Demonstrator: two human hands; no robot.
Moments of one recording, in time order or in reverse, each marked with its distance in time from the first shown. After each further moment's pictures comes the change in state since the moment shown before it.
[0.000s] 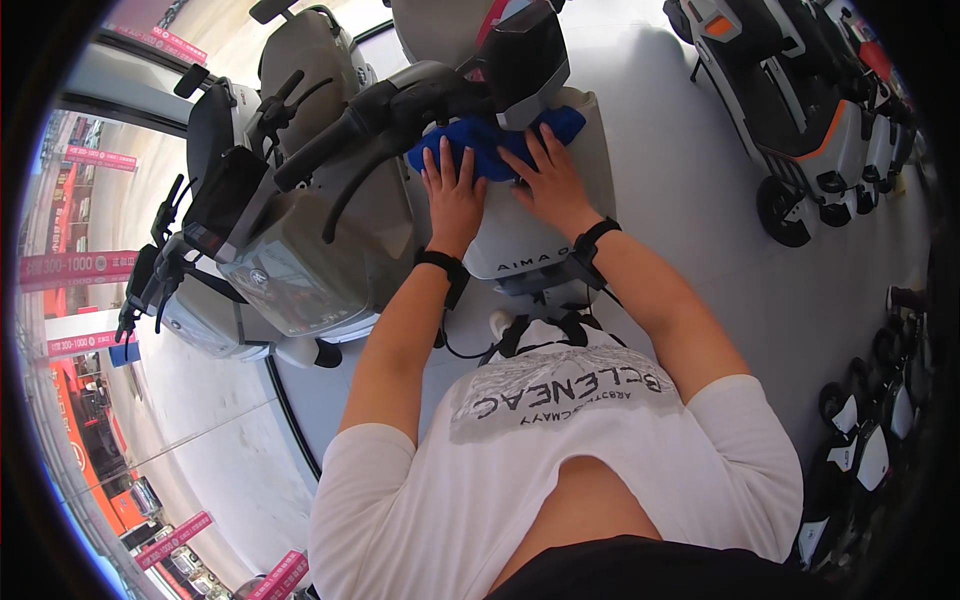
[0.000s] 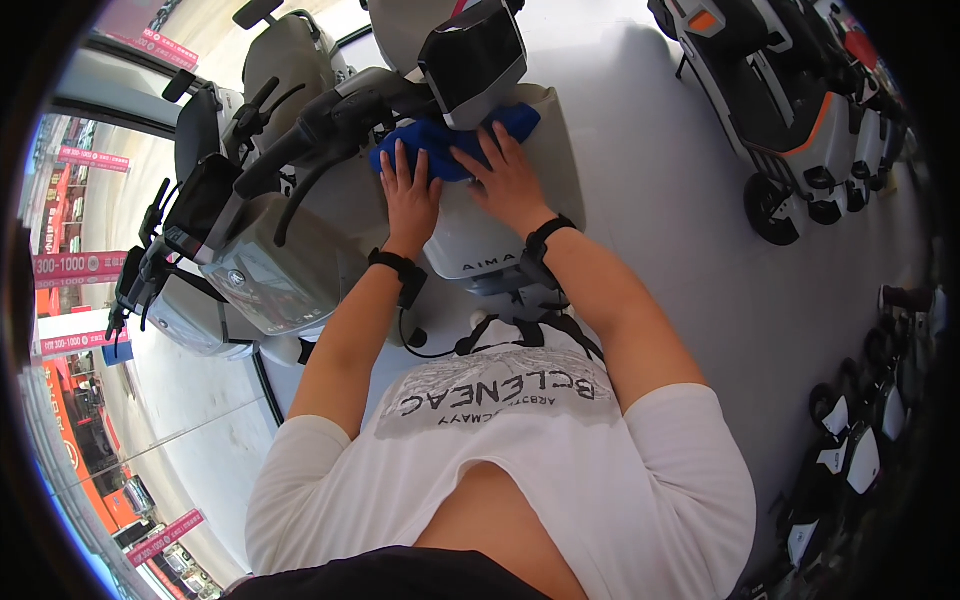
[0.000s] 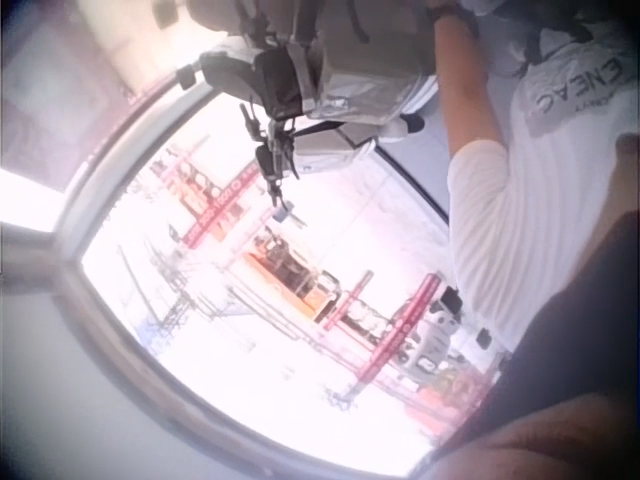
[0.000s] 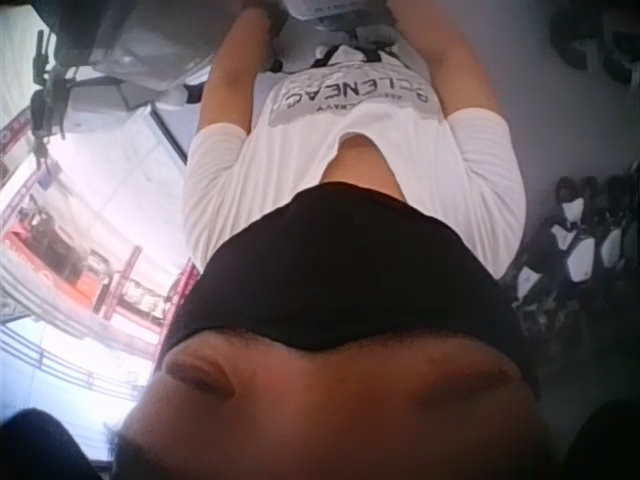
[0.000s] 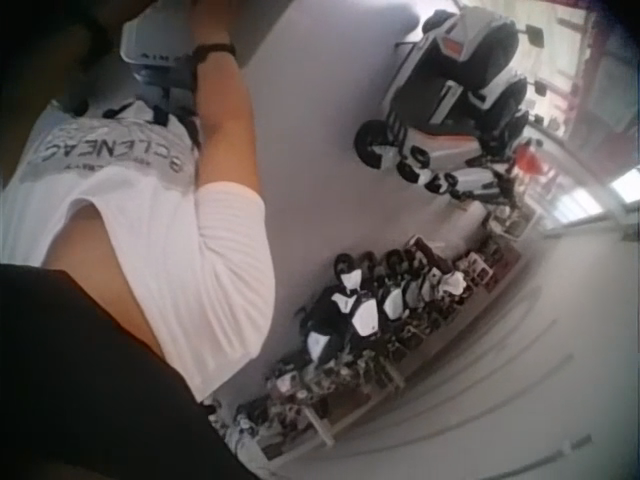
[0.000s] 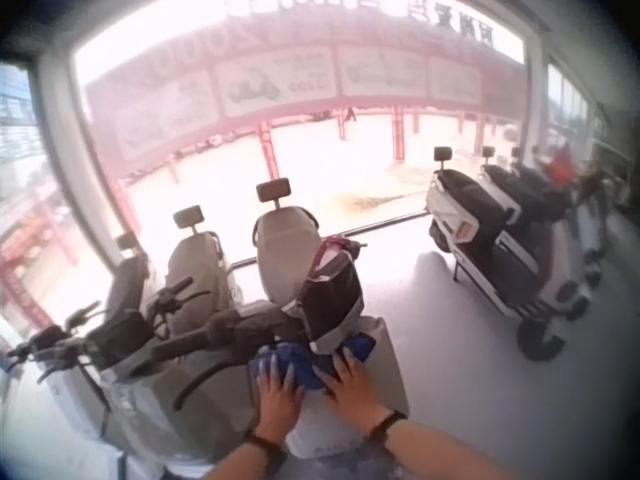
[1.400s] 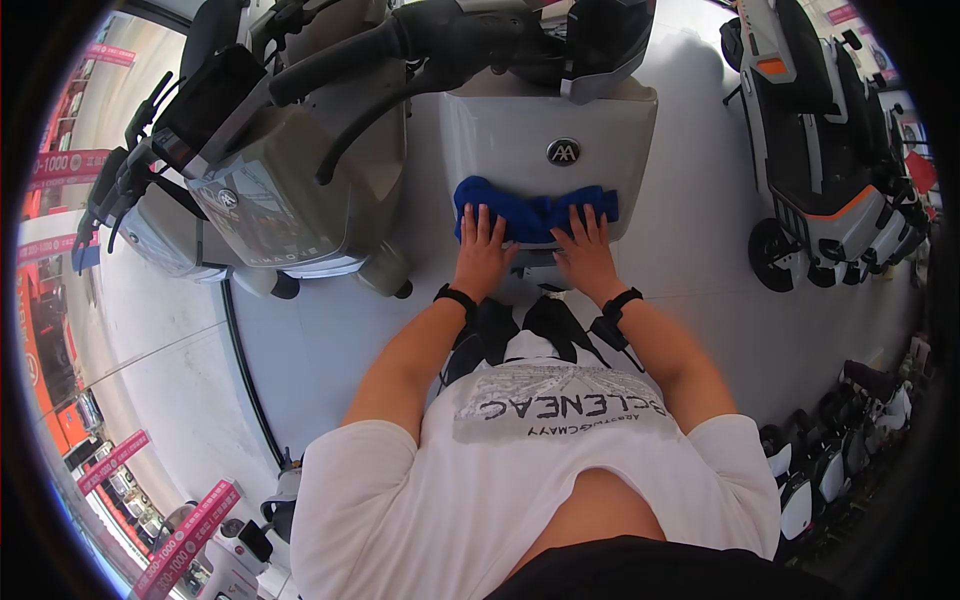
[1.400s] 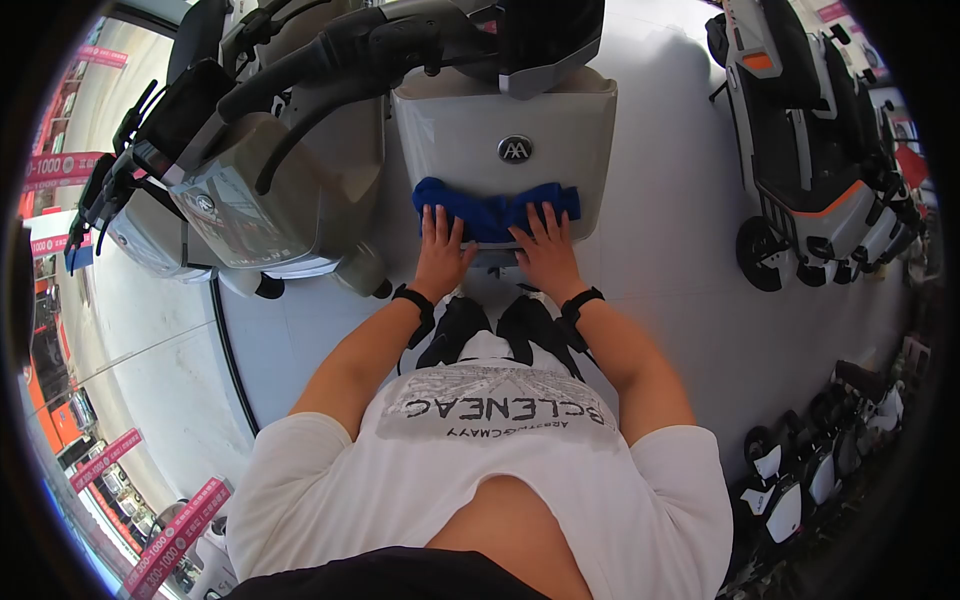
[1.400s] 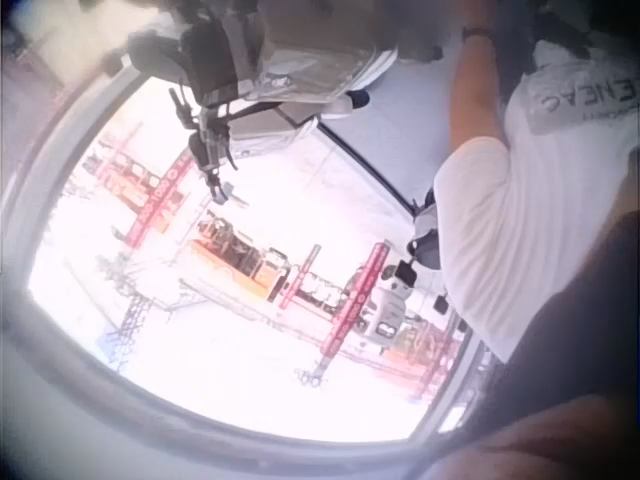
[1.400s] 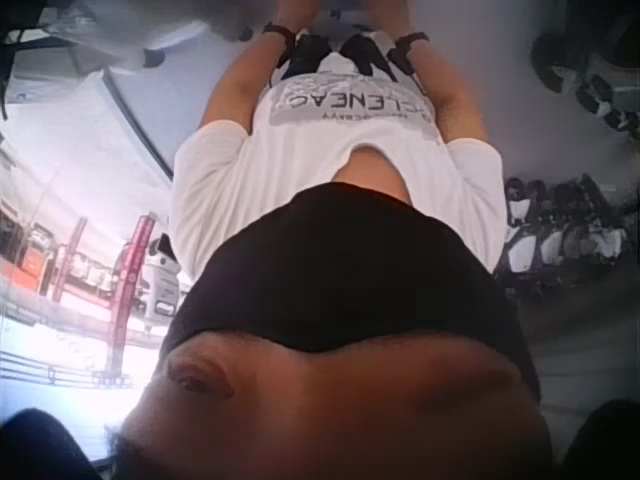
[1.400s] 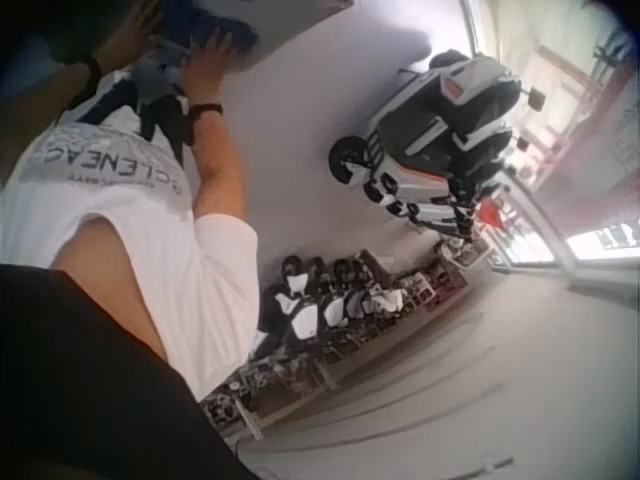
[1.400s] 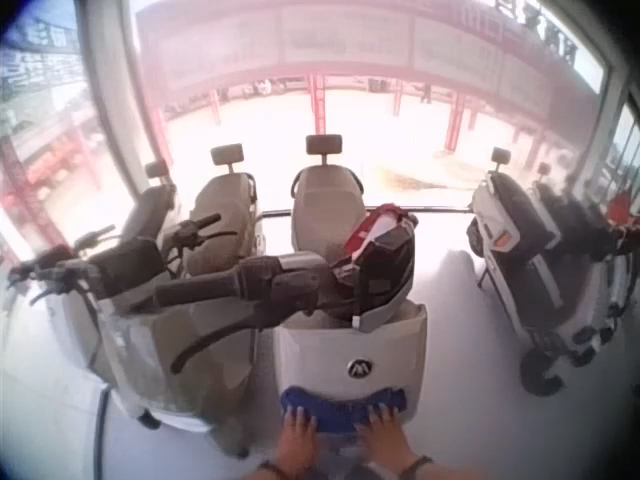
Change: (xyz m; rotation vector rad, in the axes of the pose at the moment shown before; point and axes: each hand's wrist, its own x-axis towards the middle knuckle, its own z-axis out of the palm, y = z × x) left_hand -0.164 0.028 0.058 -0.127 -0.188 -0.145; right_hand -0.151 0.012 0.025 0.016 -0.432 -0.069
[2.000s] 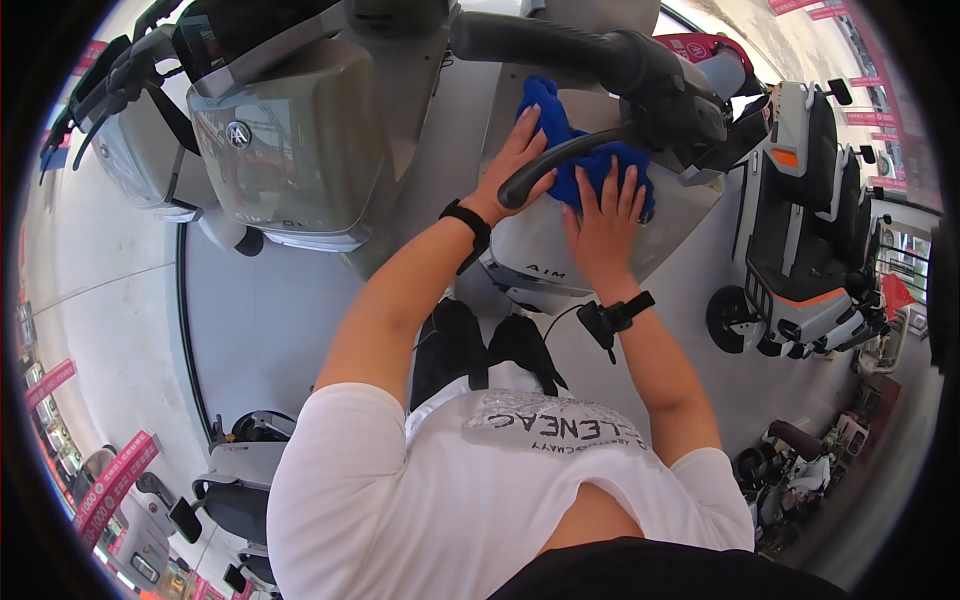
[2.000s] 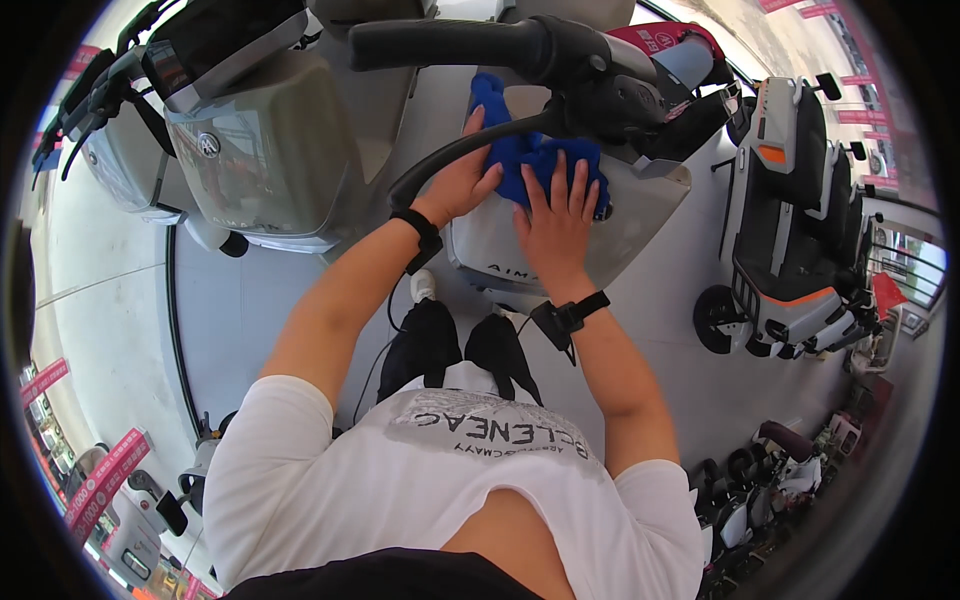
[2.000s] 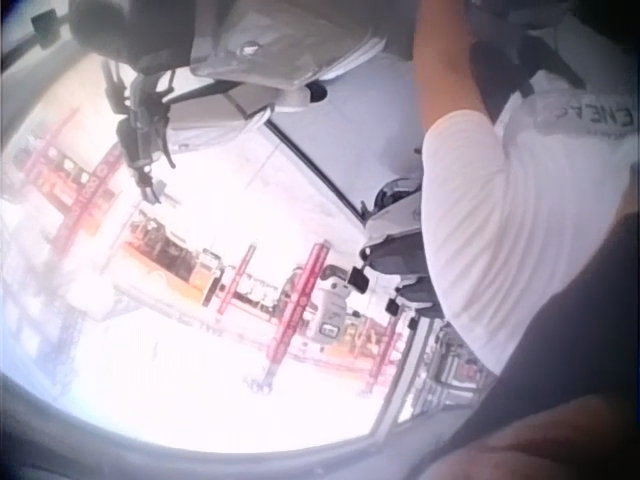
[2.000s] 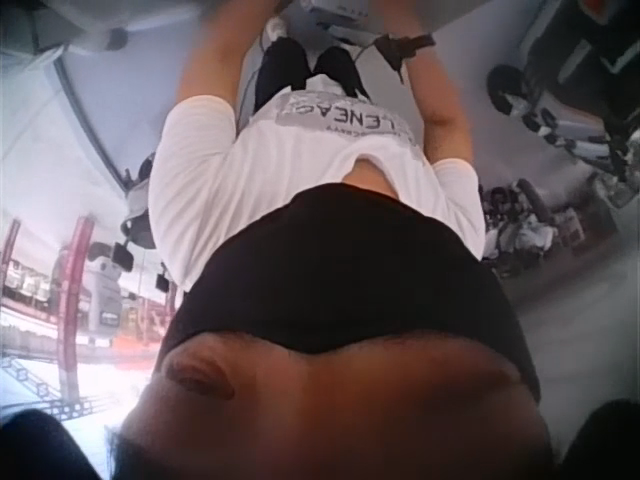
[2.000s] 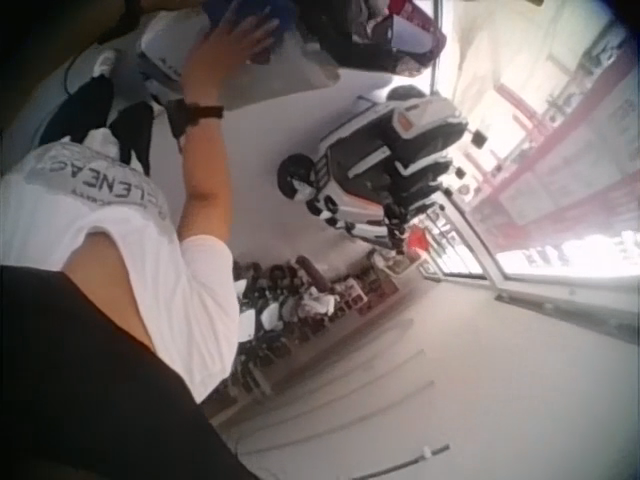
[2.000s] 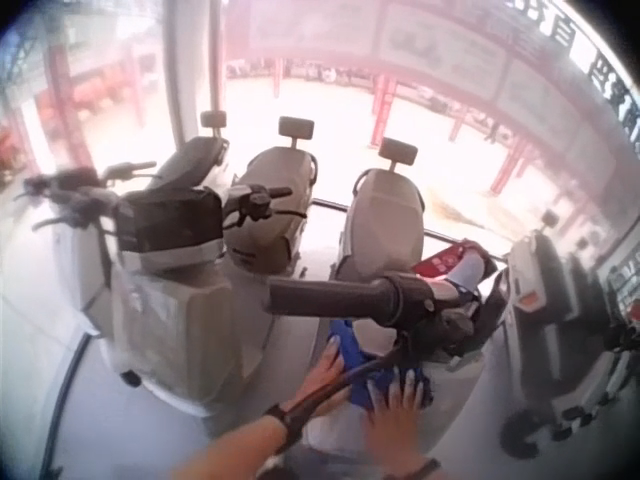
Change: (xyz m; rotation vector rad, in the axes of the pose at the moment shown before) left_hand 0.143 -0.085 -0.060 -0.596 0.250 0.096; right_hand 0.160 -0.067 -0.055 -0.206 0.187 -0.050
